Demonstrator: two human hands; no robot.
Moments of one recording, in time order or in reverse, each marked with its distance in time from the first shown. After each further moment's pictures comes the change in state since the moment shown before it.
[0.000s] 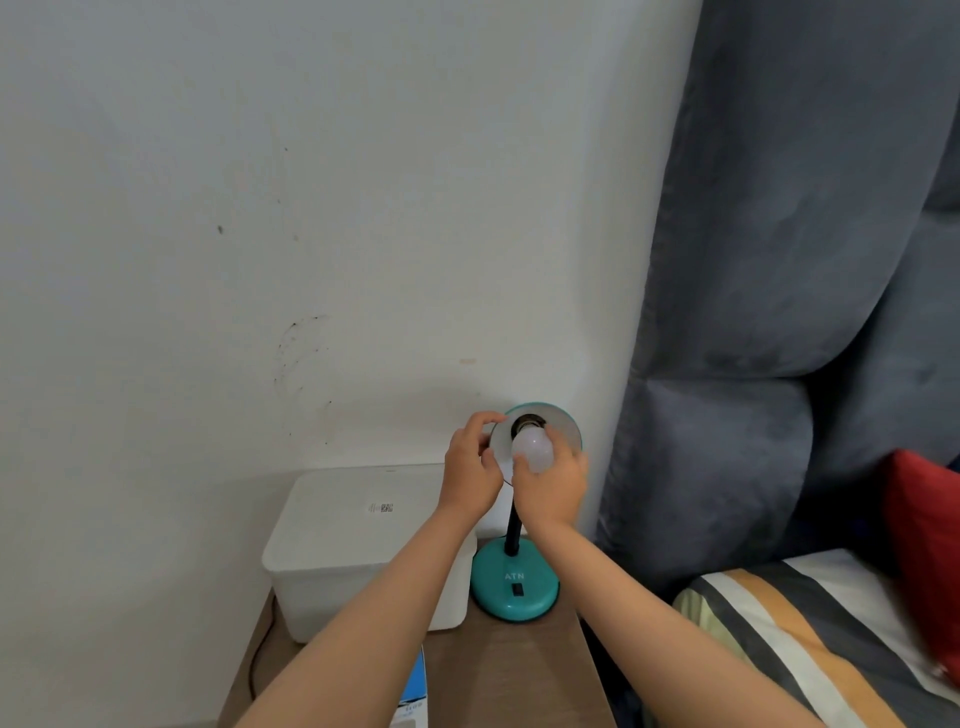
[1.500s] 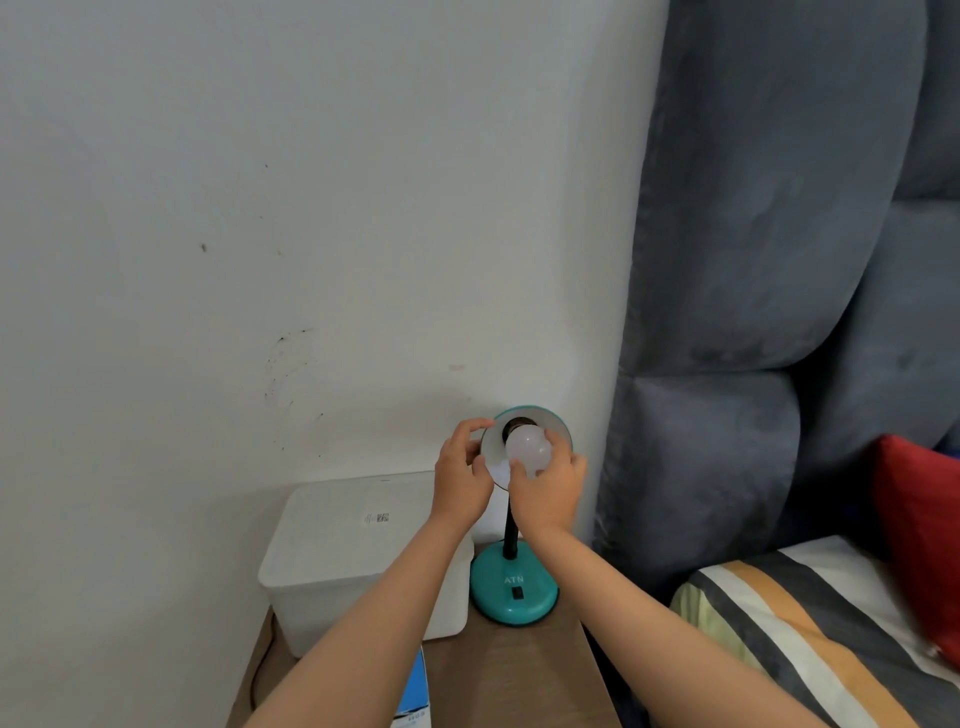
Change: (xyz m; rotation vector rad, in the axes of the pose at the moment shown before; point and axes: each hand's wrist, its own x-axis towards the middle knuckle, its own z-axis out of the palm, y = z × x) left_hand -0.007 0.008 -0.005 -0.090 0.008 -0.015; right_hand -0.002 0.001 -0.003 0.053 -0.014 0.048
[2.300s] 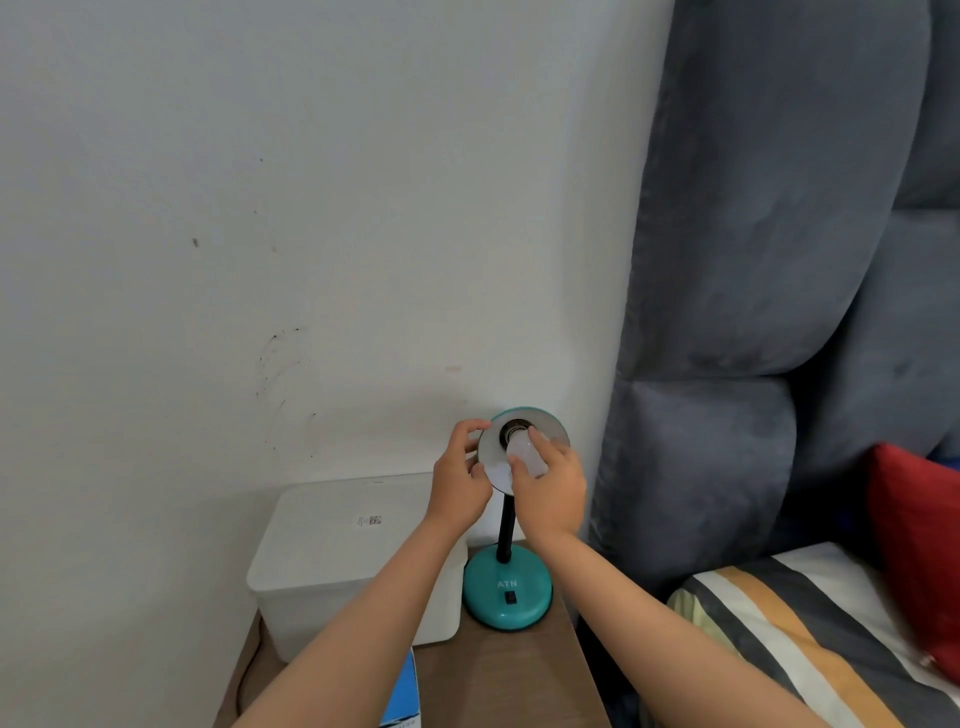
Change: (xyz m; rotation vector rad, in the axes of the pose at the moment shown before) left_hand 0.003 -0.006 0.002 -0.082 -0.069 -0.011; right_hand 0.008 0.005 -0.008 -0.163 0.002 -0.132
